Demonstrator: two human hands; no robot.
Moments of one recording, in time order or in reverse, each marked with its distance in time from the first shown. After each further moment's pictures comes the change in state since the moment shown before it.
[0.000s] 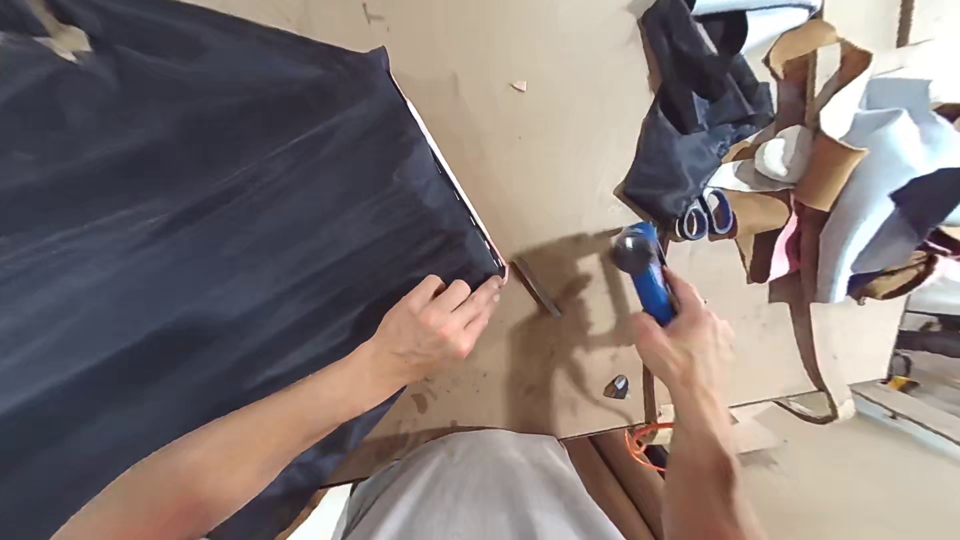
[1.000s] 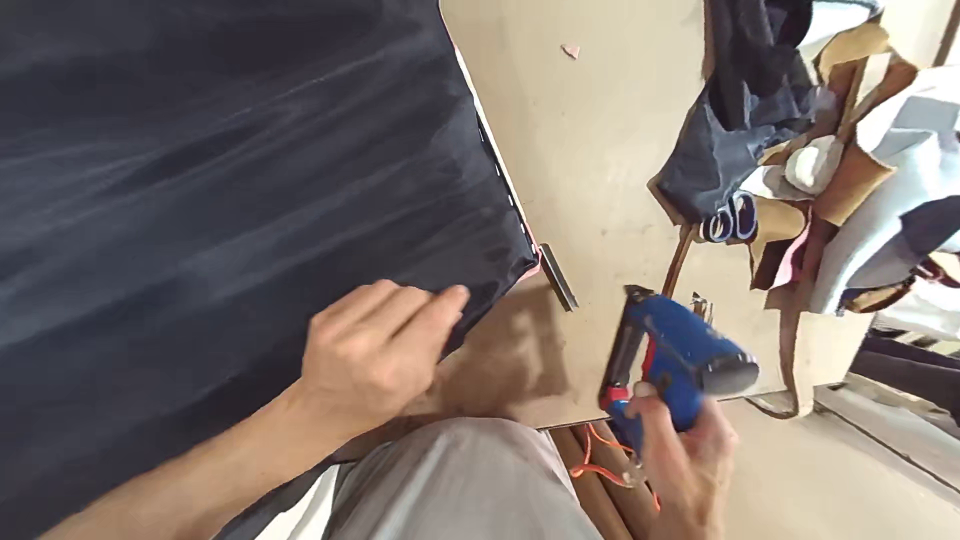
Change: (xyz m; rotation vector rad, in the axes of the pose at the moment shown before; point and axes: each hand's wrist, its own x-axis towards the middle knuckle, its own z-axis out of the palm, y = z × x) left_hand -0.053 -0.002 -0.055 -0.295 0.212 -0.482; right_hand -0.115 -0.032 -0.003 0.413 0.055 0.023
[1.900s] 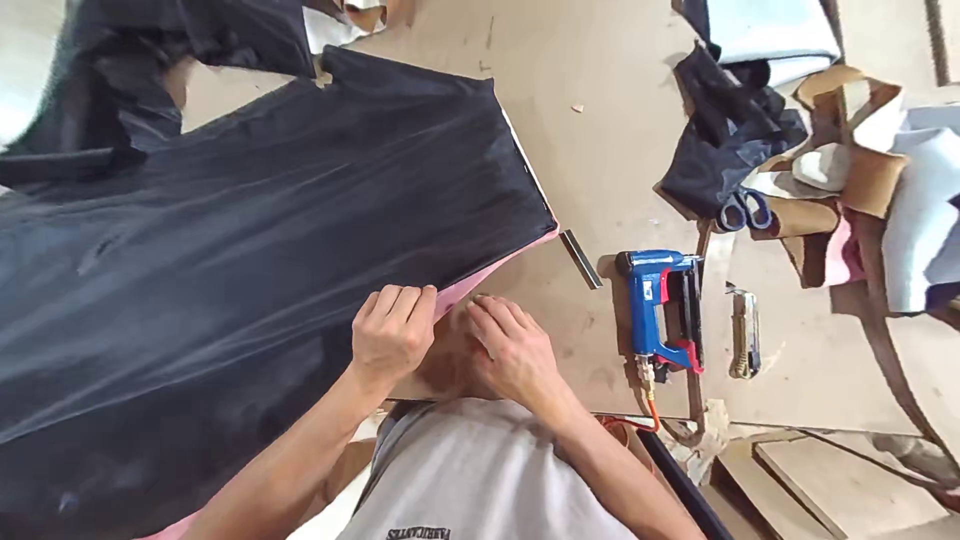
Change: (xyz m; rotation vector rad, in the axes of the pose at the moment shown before) left_hand -0.108 0.033 -0.016 0.599 0.201 -0.050; right_hand -0.050 -0.045 0.135 -0.039 -0.226 -0.993
